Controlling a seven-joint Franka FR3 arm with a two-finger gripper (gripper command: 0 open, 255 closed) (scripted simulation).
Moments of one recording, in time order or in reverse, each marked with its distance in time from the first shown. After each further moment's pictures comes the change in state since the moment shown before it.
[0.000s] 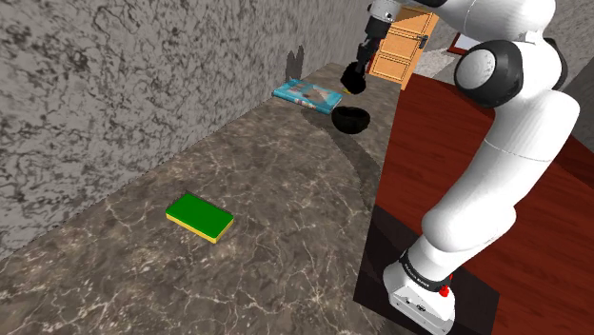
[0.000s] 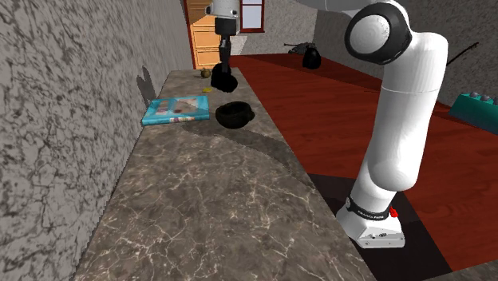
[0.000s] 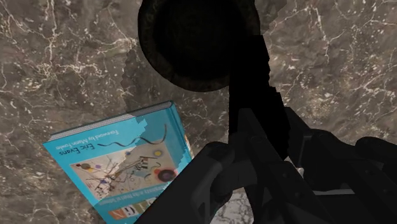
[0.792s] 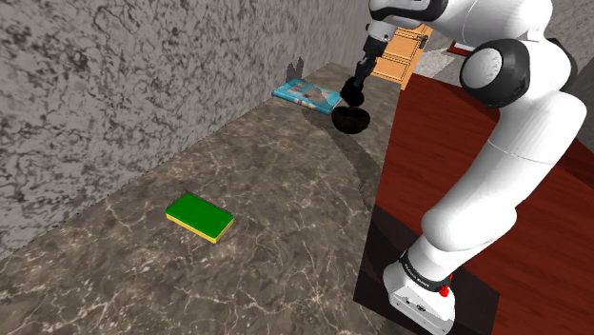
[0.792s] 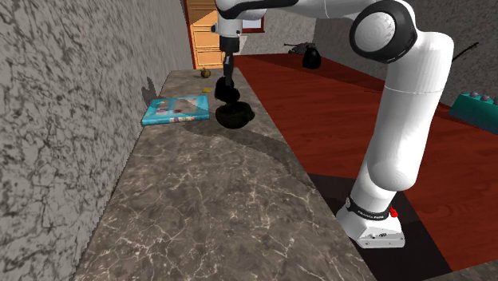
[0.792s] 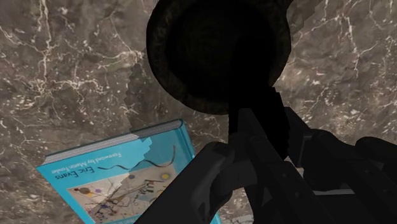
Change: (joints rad) arm -0.014 -0.033 -0.011 -0.192 -0.001 0.156 -0.043
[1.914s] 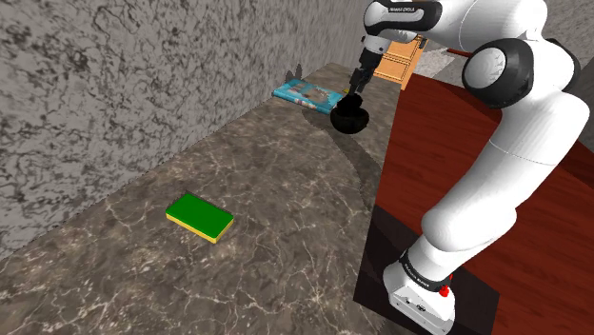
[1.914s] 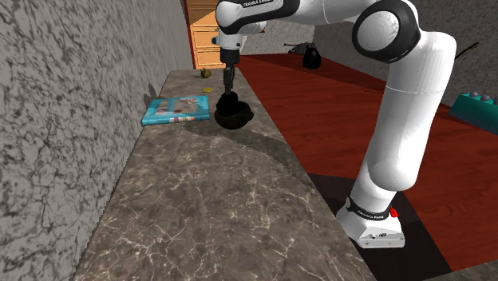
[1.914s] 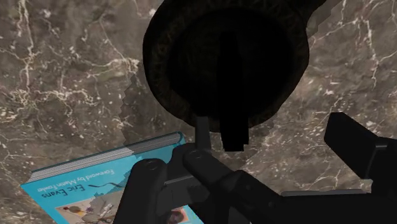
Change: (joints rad) arm 0.004 -0.014 0.002 -0.120 -0.001 0.107 -0.004
